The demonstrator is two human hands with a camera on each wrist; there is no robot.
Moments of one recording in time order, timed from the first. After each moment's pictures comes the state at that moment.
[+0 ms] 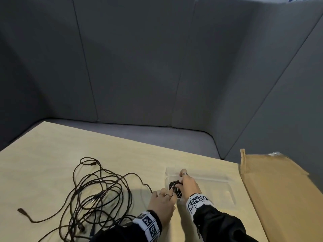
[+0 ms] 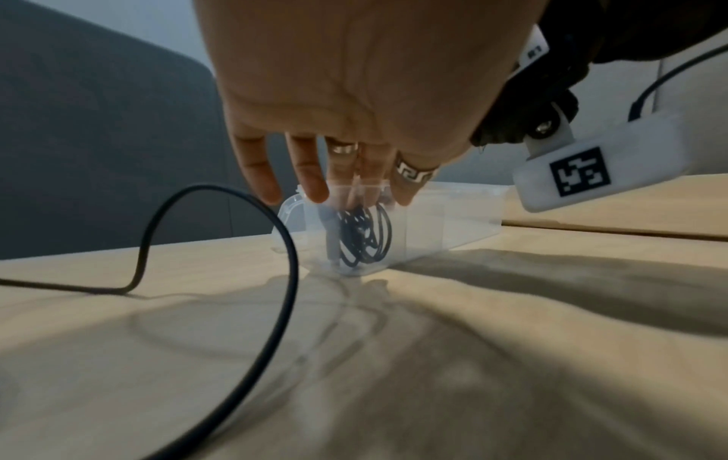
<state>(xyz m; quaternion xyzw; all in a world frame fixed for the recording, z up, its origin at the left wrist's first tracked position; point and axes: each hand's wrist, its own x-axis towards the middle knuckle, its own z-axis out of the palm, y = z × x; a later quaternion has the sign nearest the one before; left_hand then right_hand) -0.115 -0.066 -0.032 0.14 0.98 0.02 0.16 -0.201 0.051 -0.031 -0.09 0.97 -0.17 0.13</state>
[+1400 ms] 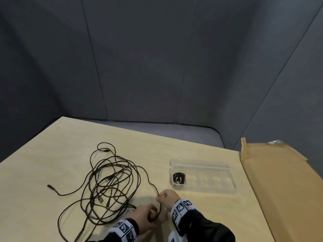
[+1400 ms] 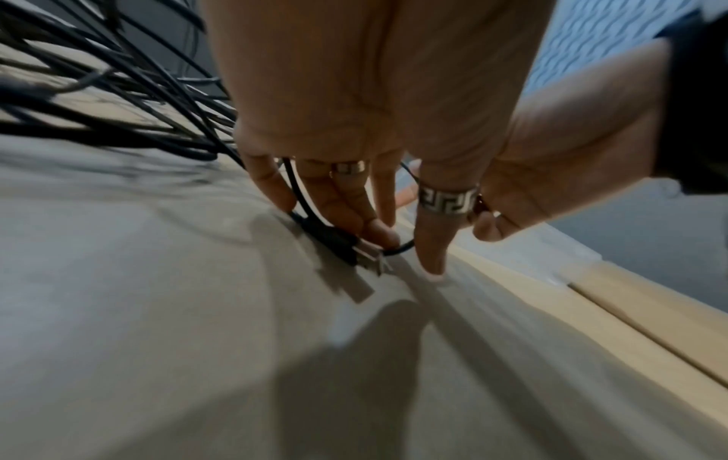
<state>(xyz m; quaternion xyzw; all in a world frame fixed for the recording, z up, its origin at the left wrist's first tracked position) -0.010 -0.120 -0.050 -0.06 0.92 0.27 0.28 -0.085 0.006 -0.037 -0.02 0.87 -0.35 0.35</state>
